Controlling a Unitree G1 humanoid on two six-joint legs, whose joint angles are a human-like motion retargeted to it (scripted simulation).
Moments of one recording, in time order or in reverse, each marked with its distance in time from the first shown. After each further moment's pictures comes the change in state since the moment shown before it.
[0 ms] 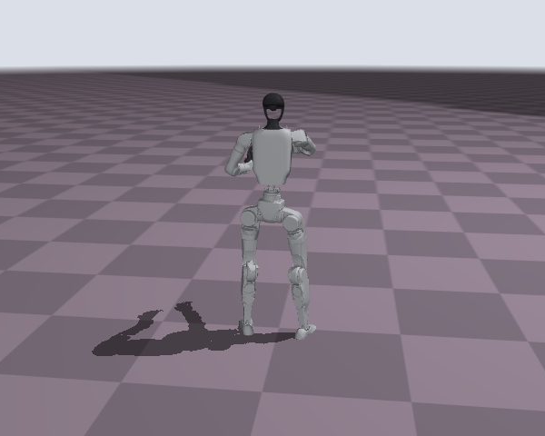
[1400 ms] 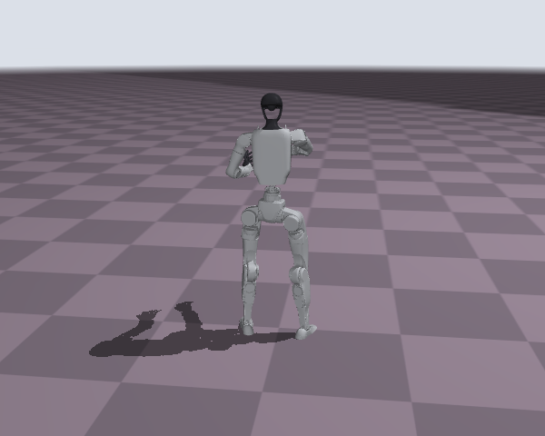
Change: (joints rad) left arm 0.055 -0.059 0.039 0.047 -0.035 -0.002 0.026; right arm 0.017 0.069 0.023 0.084 -0.030 0.032 -0.017; waist 0.053 -0.021 0.007; left_leg 0.025 0.012 0.032 0.017 -0.025 0.016; right_leg -0.009 0.001 0.014 0.044 -0.012 -0.012
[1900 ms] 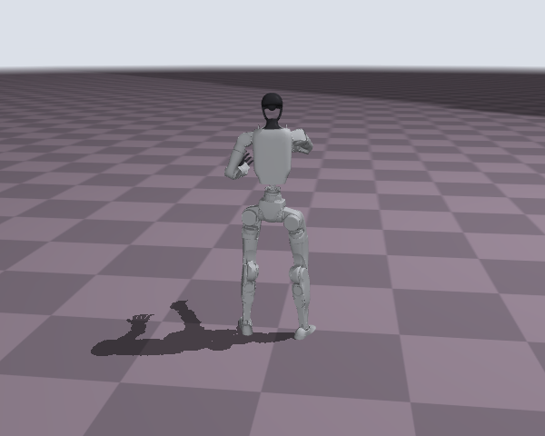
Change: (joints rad) left arm 0.219 -0.013 0.045 -0.268 -0.179 0.005 -0.072; right arm -0.046 -0.075 0.002 -0.043 0.003 0.025 -0.016; waist 0.057 0.015 0.020; left_leg 0.017 0.007 -0.007 -0.013 0.005 -0.010; right_leg 0.008 0.006 -0.008 0.016 -0.007 0.003
